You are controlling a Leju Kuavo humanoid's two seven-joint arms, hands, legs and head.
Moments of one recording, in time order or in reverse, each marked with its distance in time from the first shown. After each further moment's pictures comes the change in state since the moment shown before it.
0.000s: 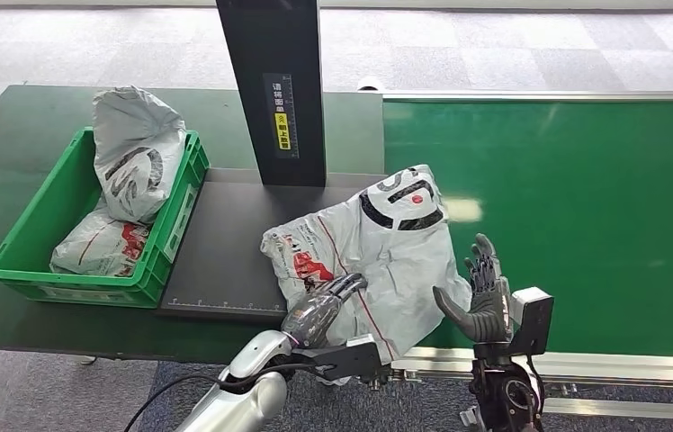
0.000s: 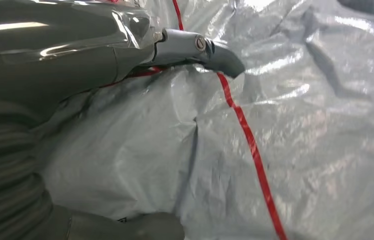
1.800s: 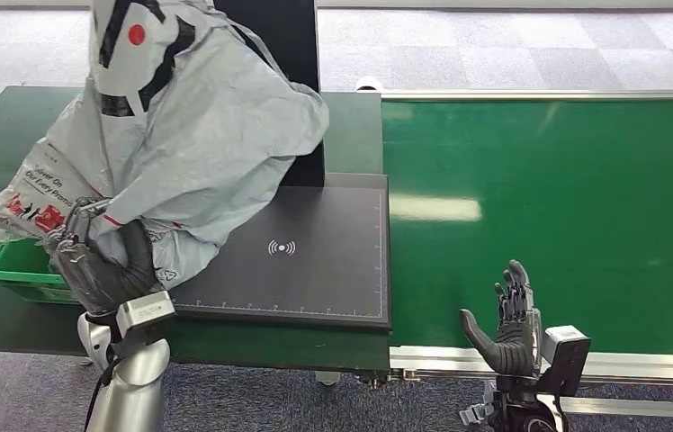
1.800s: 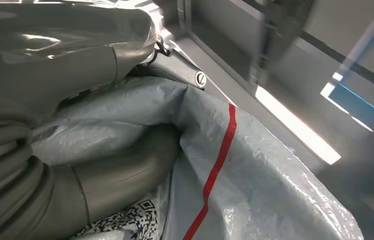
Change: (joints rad) left arm 0.147 0.029 0.457 -0.757 0.334 0.614 -0.469; right arm 0.155 0.016 -0.065 -0.162 -0.019 -0.014 -0.003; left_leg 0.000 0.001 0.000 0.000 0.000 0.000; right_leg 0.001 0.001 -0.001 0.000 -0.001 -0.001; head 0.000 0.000
